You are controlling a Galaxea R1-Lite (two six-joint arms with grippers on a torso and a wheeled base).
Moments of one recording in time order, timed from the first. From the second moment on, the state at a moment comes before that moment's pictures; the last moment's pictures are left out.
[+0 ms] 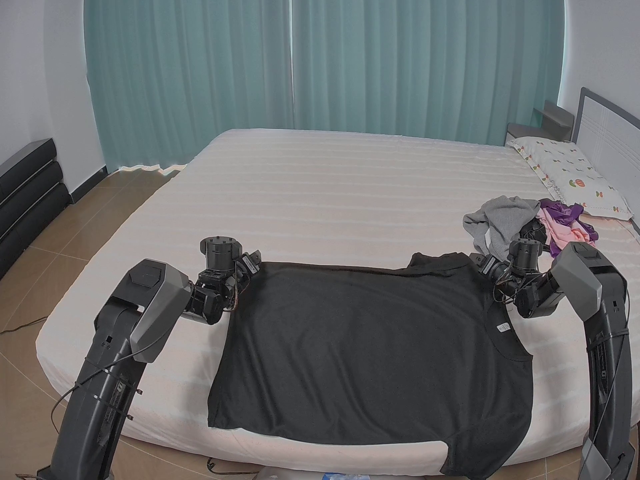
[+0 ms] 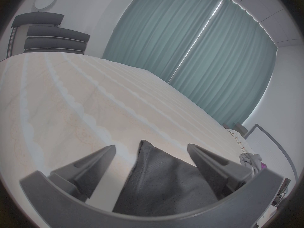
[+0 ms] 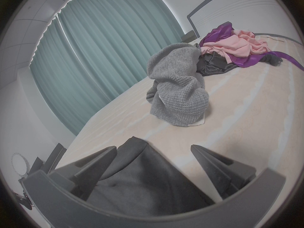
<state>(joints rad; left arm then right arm) -0.20 2.86 -1.91 -0.58 0.18 -0.65 -0.07 2.72 -1.54 -0.82 0.06 0.56</state>
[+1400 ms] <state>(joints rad) -0.17 2.14 -0.55 -0.93 -0.07 -0.90 -0.20 2.14 -0.30 -1.15 0.43 0.61</state>
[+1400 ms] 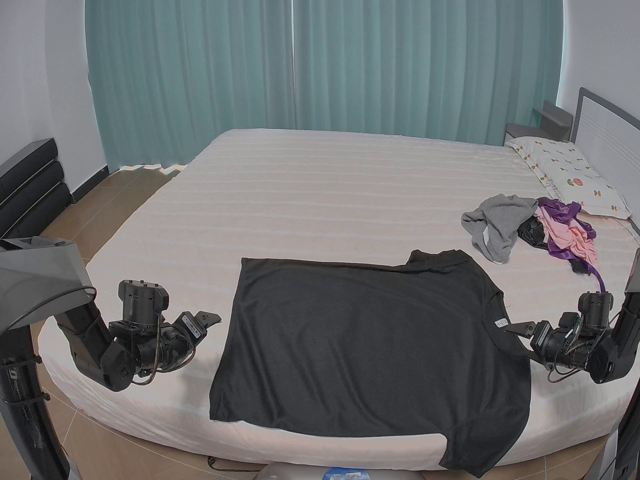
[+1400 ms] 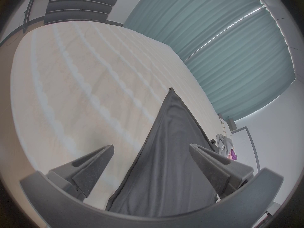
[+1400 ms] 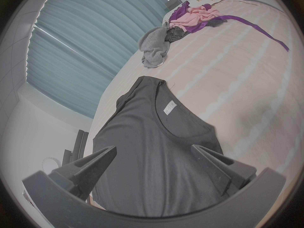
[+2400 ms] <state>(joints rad) -0.20 2.12 -0.47 -0.93 -0.08 -0.92 -0.09 2.08 -0.23 -1.24 0.36 0.65</state>
